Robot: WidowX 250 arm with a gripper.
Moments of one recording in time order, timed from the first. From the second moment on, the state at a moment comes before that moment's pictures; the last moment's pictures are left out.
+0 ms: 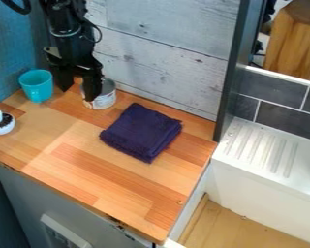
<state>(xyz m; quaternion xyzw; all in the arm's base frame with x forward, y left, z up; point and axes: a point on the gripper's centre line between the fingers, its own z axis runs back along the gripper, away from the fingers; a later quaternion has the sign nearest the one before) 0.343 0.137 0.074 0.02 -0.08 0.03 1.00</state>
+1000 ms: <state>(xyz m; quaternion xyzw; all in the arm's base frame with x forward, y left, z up) 0.389 0.154 0.052 0.03 -0.12 0.11 0.99</state>
